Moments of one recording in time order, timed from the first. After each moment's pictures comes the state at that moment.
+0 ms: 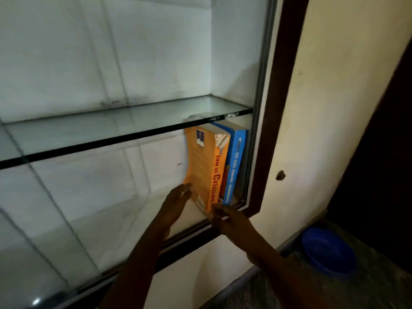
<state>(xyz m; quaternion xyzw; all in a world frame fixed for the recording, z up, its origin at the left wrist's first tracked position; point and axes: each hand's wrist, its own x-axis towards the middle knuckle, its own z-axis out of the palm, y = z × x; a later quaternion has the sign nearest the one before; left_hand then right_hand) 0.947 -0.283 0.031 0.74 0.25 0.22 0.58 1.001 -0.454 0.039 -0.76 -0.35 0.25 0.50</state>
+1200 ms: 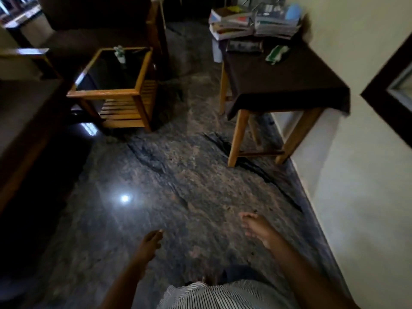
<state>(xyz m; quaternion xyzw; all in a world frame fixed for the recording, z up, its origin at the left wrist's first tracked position) 0.183 -0.785 -0.185 -0.19 0.76 0.51 0.35 0.271 -0.494 -0.189 -0.44 -0.63 0.62 -0.16</state>
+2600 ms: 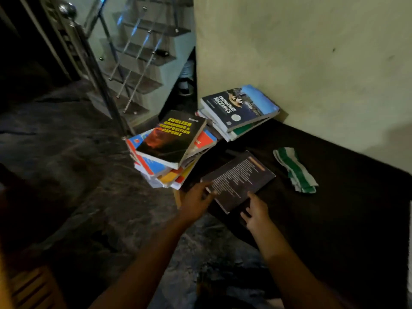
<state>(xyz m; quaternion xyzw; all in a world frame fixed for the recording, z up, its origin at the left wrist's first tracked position) -0.720 -0.137 -0.083 0.55 0.70 0.31 0.34 -0.567 -0.099 -0.083 -0.64 -0.10 0.66 0.38</state>
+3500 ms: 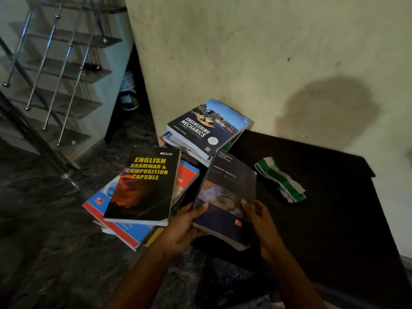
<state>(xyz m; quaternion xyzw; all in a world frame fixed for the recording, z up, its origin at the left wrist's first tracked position) -0.769 -0.066 -0.041 0.26 0.47 0.37 0.76 -0.586 -0.065 -0.088 -0.61 -0.22 0.57 0.50</state>
